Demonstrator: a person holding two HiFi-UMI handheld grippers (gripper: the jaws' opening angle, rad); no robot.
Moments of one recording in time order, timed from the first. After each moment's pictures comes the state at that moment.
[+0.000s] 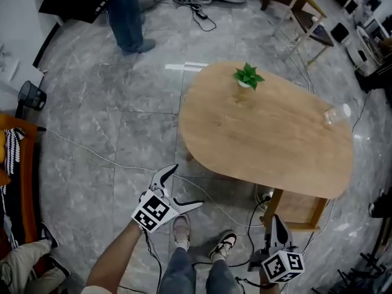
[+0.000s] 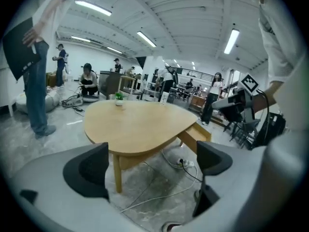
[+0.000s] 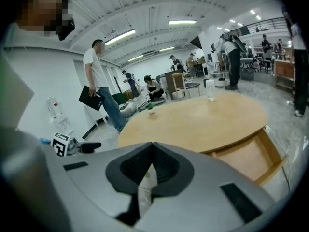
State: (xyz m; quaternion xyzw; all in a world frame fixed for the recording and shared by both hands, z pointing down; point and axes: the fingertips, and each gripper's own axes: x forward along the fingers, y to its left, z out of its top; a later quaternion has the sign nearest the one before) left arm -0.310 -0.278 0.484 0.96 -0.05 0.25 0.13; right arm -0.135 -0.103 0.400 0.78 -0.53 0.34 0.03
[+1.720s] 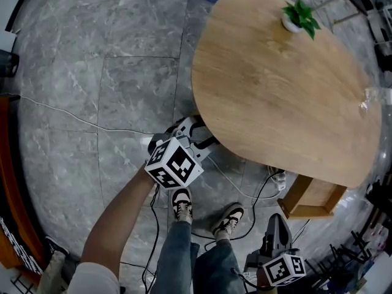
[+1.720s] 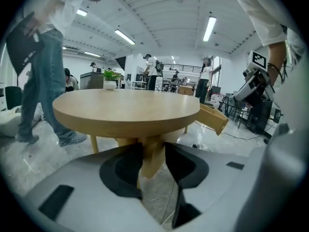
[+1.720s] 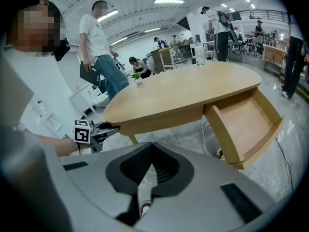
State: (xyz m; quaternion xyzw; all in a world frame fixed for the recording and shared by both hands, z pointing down) left arm -0.252 -0.344 0.640 0.97 0.03 0.25 0.03; right arm -0.186 -0.097 0.542 0.78 -0.44 0.44 0.06
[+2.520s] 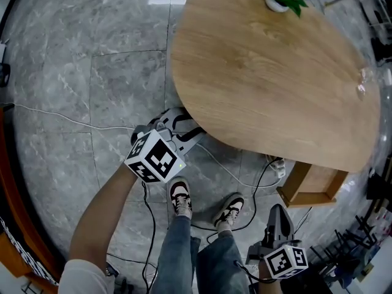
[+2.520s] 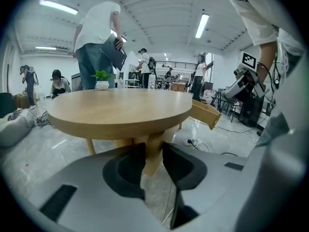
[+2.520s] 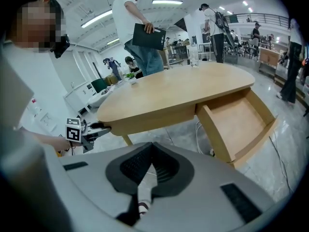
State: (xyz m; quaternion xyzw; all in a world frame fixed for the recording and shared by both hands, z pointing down) left arm -0.258 -0.337 0.639 0.96 0.07 0.26 0.01; right arm -0.170 -0.078 0.549 0.79 -0.42 0.44 0.07
